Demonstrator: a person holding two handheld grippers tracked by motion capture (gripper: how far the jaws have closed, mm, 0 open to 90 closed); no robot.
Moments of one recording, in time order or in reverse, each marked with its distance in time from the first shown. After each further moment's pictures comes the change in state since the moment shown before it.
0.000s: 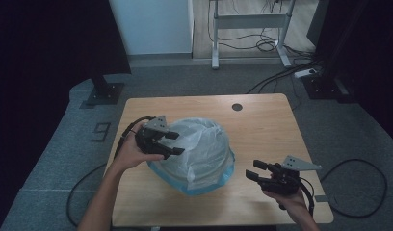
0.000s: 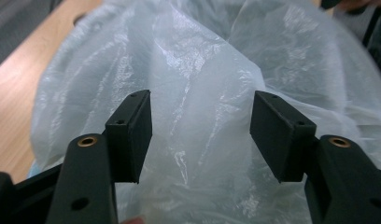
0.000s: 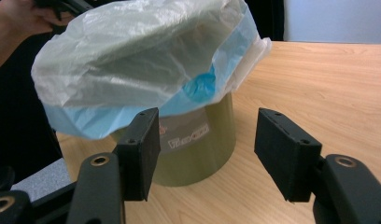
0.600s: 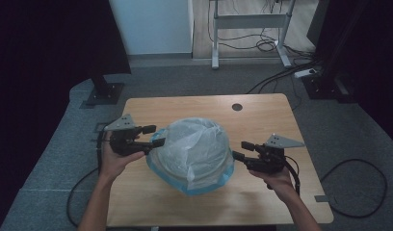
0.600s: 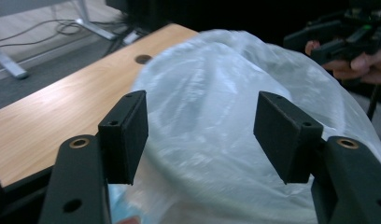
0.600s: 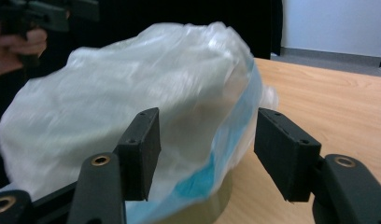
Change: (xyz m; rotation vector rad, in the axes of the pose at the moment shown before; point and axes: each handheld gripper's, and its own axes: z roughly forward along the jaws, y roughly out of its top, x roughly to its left) left arm -0.002 -0.048 -0.045 -0.323 0.123 -0.216; right arm 0.002 0.052 0.043 0.021 -0.015 -0.047
